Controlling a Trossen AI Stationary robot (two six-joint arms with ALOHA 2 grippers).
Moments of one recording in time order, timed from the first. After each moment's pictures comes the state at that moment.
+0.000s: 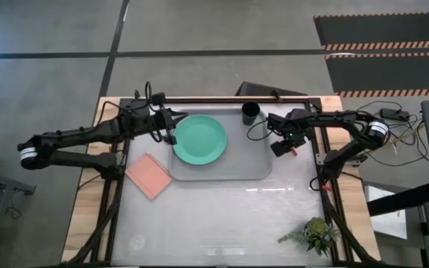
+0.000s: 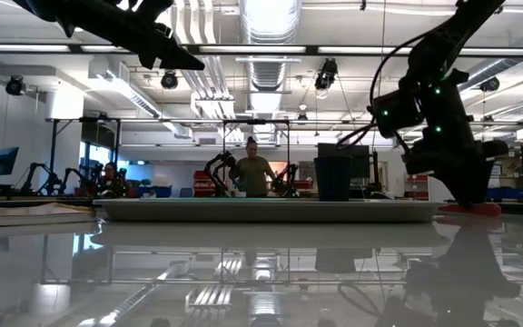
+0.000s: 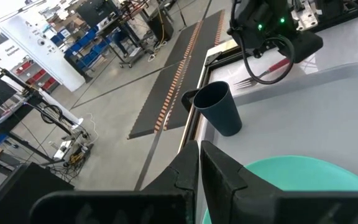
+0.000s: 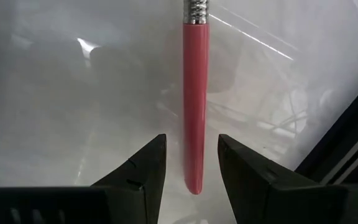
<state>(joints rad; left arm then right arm) 0.36 0.96 0.71 0.04 -0.11 0.56 -0.58 1.52 0.77 -1.00 0.05 0.56</state>
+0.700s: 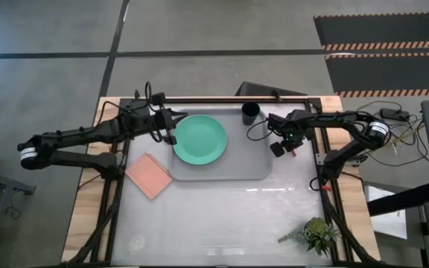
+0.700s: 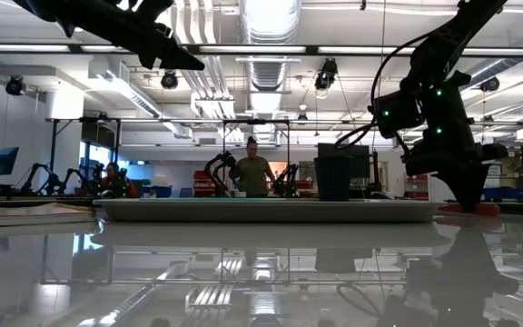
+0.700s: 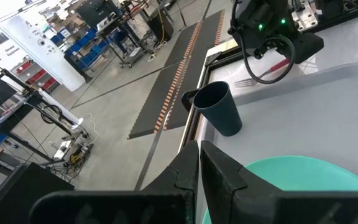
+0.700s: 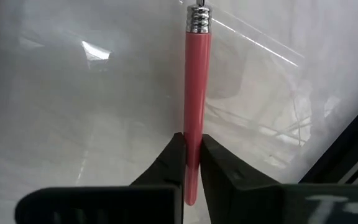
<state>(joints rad) 0.36 0.96 0.71 0.04 -0.11 0.56 -0.58 1.52 0.75 -0.96 0.05 0.55</state>
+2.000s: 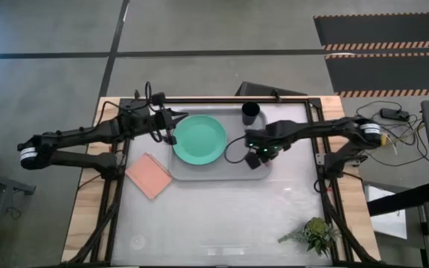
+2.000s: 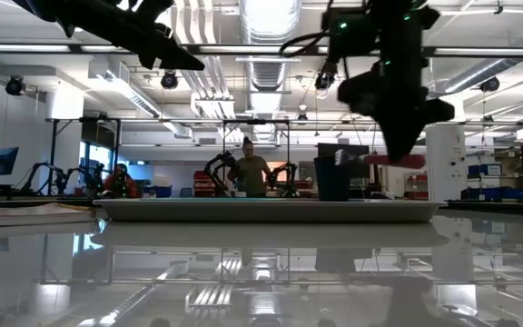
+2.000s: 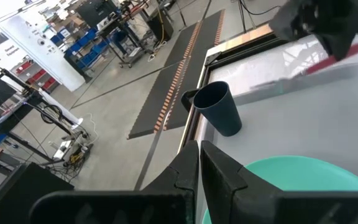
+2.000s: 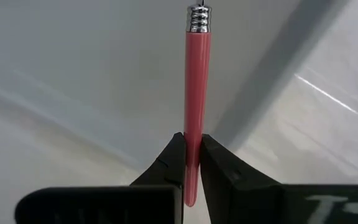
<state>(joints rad) 0.36 0.96 0.71 0.04 -0.11 0.56 -0.15 1.60 1.14 -1.02 -0.04 0.89</state>
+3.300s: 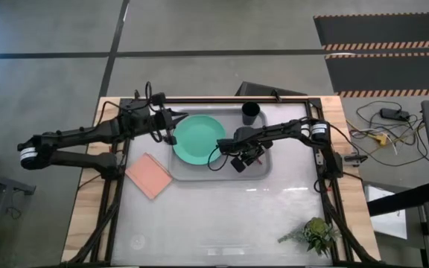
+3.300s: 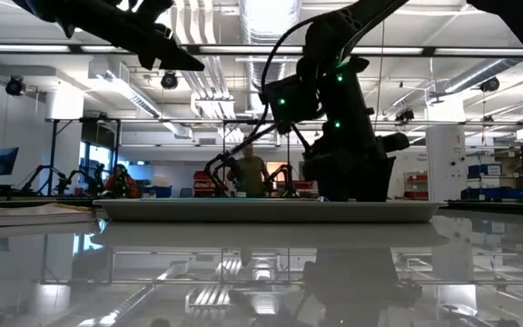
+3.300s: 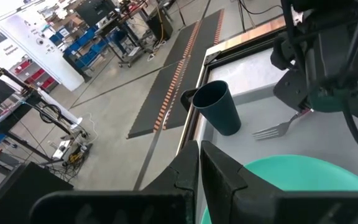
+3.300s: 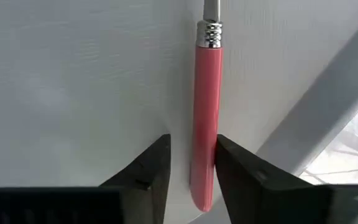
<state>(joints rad) 0.36 0.96 0.71 0.04 -0.11 0.55 -0.15 2.08 1.46 -1.20 0.09 0.81</state>
